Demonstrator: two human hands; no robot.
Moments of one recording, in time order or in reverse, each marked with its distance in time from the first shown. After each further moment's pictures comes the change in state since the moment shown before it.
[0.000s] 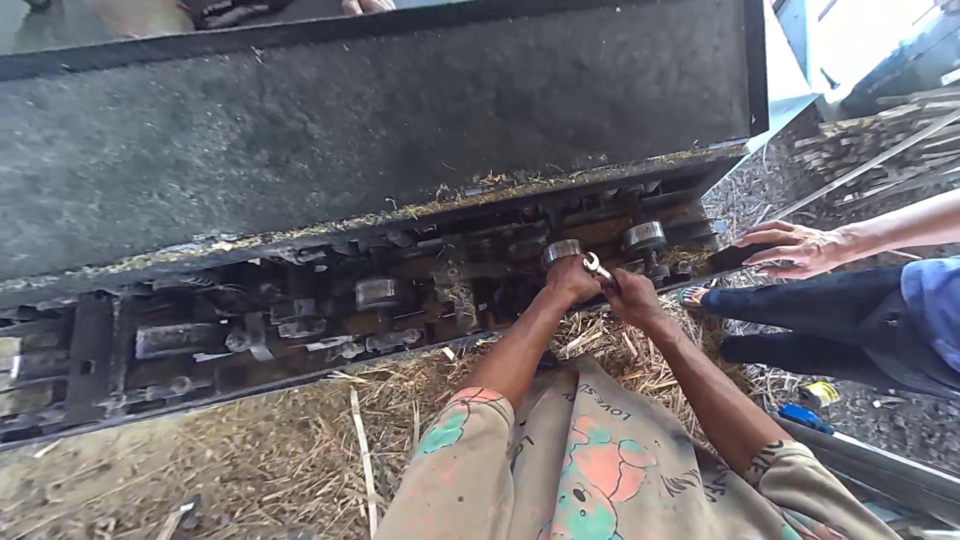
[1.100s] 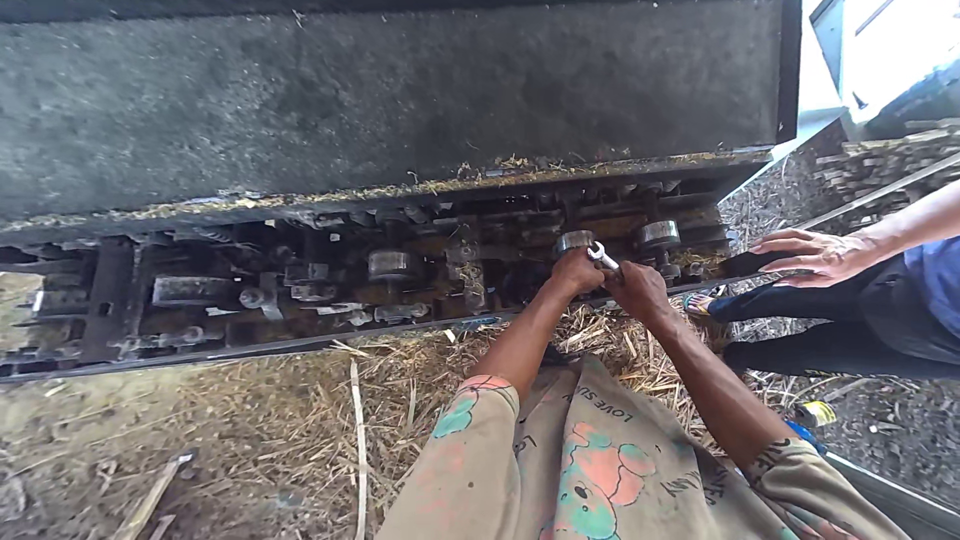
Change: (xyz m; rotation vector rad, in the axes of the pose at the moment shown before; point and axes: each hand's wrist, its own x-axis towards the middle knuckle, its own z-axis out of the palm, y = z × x) left_hand 0.000 -0.016 0.008 -0.203 0.047 -0.018; right_hand 0.004 -0.022 -0.007 -0.173 -0.057 0.086
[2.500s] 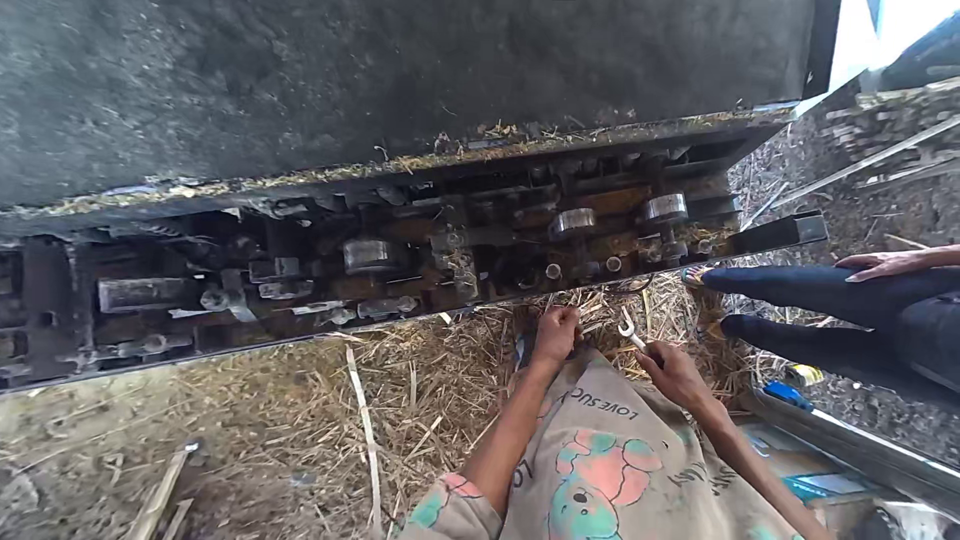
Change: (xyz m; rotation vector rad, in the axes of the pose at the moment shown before) left_hand -0.101 -0.075 0.087 -0.834 0.039 -0.328; right_hand -0.157 0.068 0.044 0.327 -0.354 0.214
